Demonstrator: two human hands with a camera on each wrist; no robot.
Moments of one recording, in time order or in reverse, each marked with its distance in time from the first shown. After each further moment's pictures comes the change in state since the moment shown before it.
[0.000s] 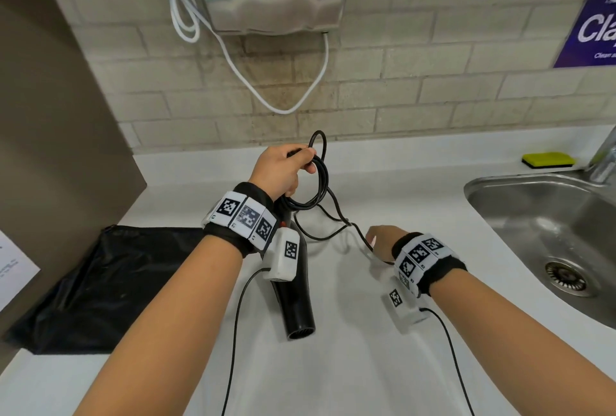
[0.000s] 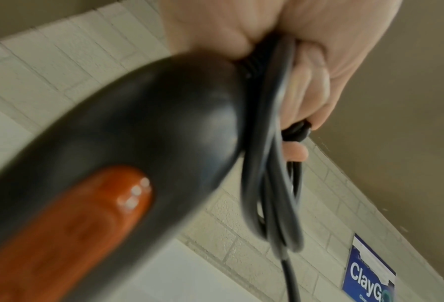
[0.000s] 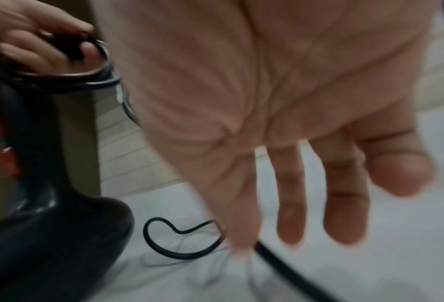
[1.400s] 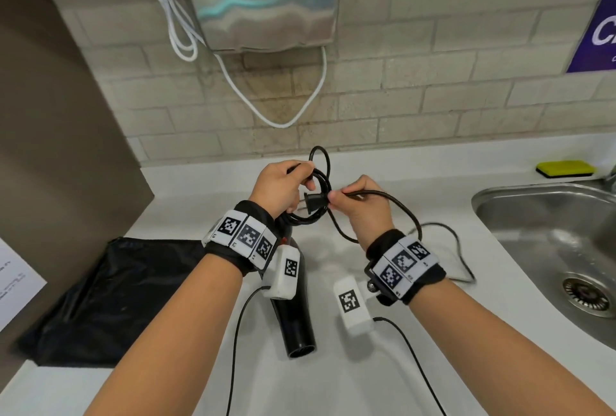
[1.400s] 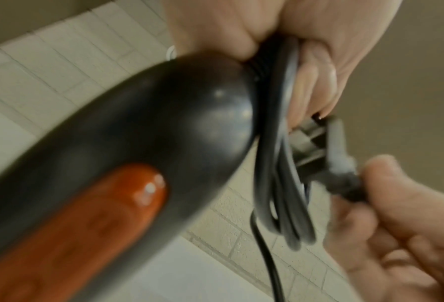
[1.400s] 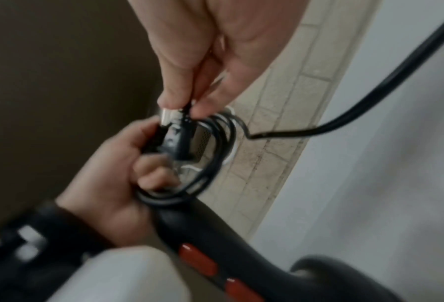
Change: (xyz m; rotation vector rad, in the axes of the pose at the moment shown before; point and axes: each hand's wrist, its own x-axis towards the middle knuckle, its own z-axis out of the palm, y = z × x) left_hand 0.003 0.004 0.017 0.012 0.046 -0.032; right_hand -0.036 -0.042 -0.046 1.819 0.571 -0.605
